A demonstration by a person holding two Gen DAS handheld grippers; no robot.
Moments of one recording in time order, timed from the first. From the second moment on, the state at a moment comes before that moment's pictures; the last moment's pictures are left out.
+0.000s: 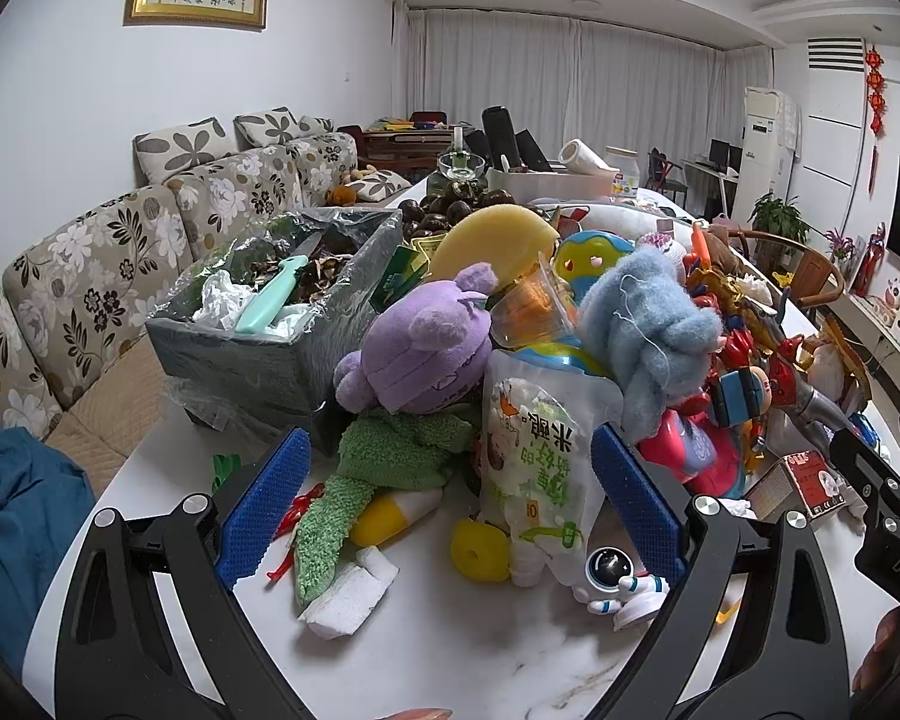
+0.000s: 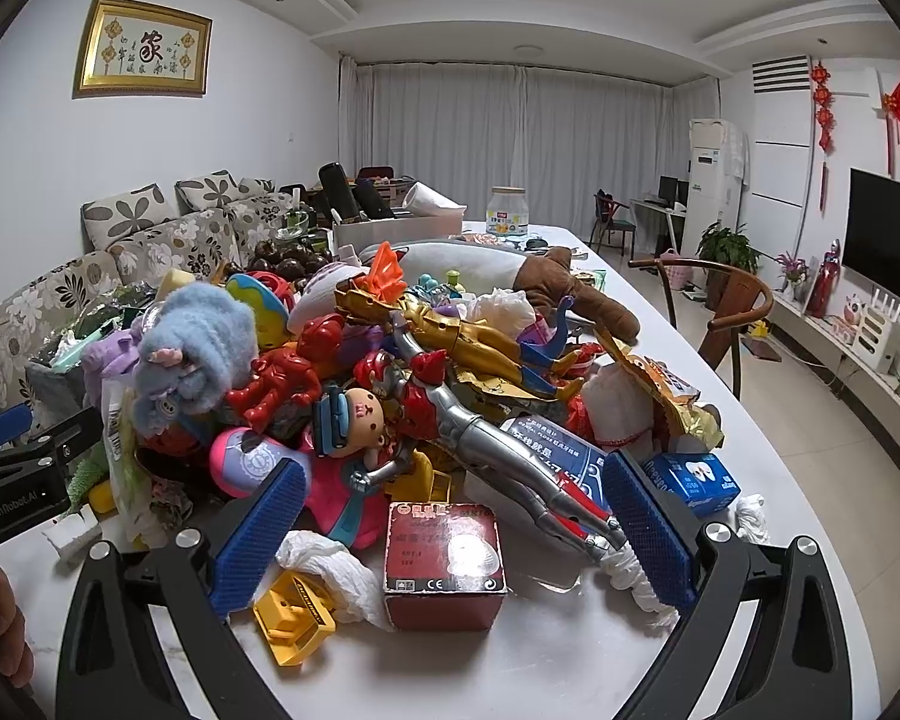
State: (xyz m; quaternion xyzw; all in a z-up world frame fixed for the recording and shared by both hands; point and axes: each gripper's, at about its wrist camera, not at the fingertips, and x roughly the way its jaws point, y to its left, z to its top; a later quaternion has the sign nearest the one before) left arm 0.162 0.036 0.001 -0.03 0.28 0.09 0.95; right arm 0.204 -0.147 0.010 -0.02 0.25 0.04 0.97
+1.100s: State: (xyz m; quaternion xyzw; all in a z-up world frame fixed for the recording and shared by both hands) left arm 0.157 0.022 0.003 0.00 0.25 0.10 0.96; right arm 0.205 -0.144 0.007 -0.02 0.26 0.05 0.96
